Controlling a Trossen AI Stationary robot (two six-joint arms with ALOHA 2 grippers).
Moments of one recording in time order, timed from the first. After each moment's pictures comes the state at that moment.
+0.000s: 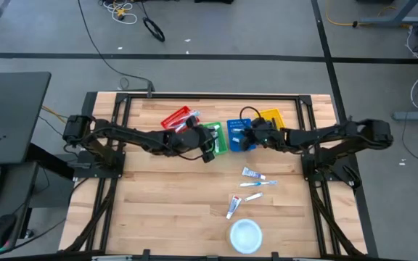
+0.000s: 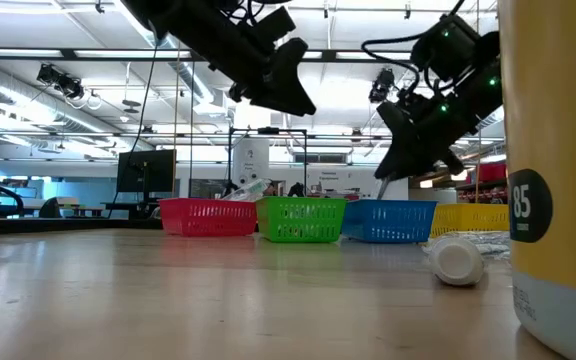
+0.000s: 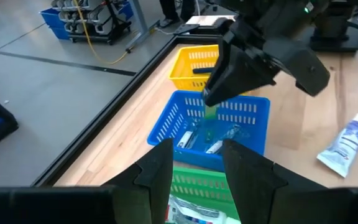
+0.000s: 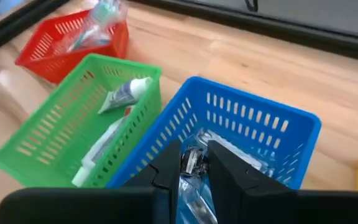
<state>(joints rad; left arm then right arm) -0.01 1.61 1.00 0.17 -0.55 -0.04 -0.18 1.33 0.53 0.15 0.43 0.59</state>
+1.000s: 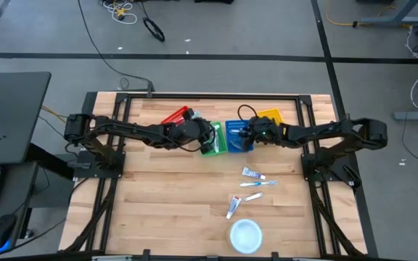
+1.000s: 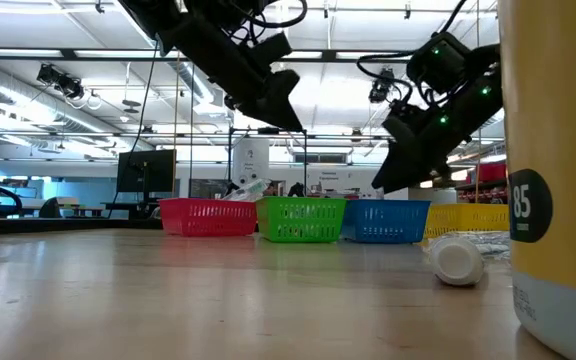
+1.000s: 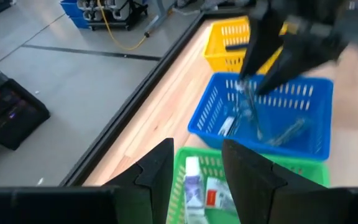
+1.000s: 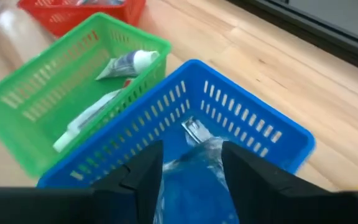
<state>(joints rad) 0.08 1.62 1.00 0.11 -0.55 0.04 -0.28 1.37 0.53 0.16 0.23 0.34</state>
